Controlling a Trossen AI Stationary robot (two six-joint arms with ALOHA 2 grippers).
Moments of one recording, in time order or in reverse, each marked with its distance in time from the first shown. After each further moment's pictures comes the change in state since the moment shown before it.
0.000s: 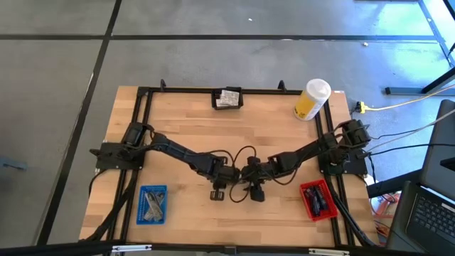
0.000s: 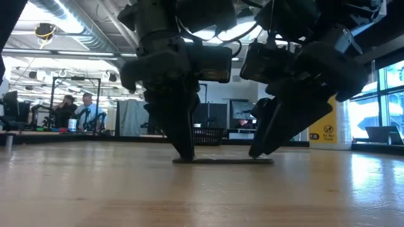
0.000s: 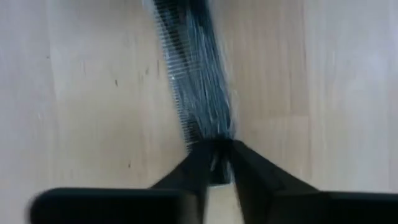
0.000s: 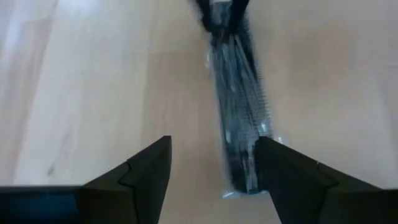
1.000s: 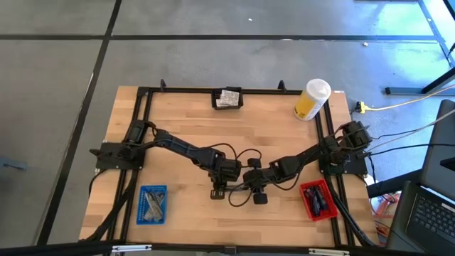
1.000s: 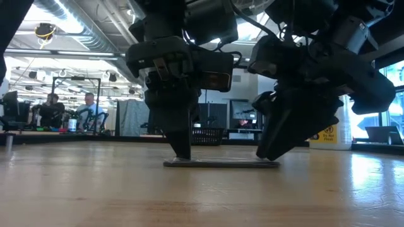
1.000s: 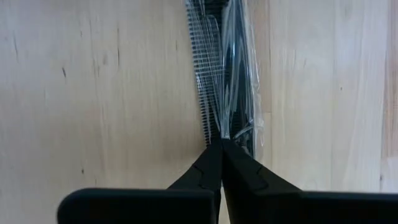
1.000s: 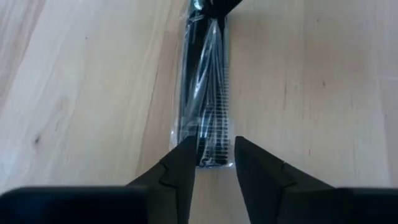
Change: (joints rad) left arm 0.062 0.005 -0.005 0.018 0.239 -0.019; right arm 0.064 0.000 0.001 -0.029 0.099 -0.121
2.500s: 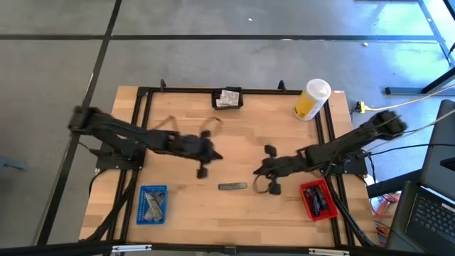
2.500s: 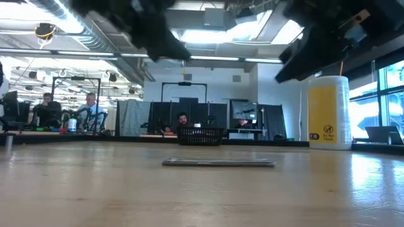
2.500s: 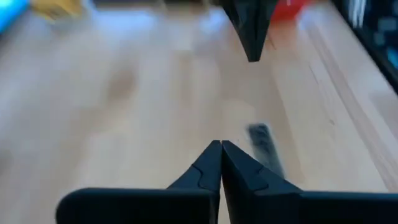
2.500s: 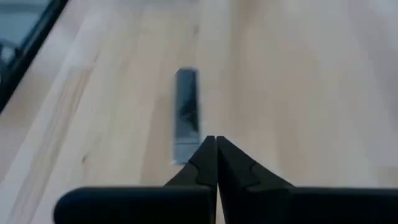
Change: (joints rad) left arm 0.036 -0.607 -0.469 0.525 -0.331 0.133; right arm 0.017 -0.405 -0.157 -0.024 0.121 0.026
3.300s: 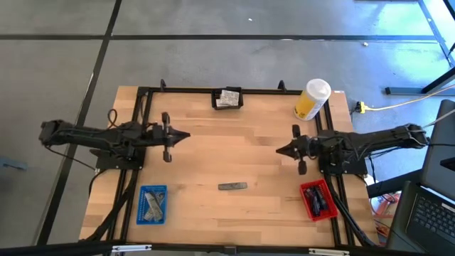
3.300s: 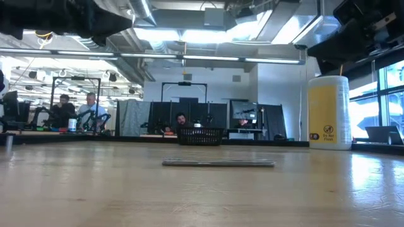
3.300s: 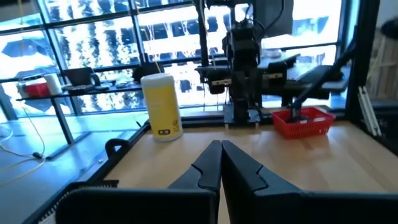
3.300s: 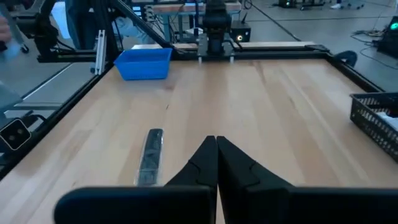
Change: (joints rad) left arm 0.112 -0.894 -0.618 0.358 -0.082 0.184; right arm -0.243 -0.833 -0.458 0.104 -0.158 -0.163
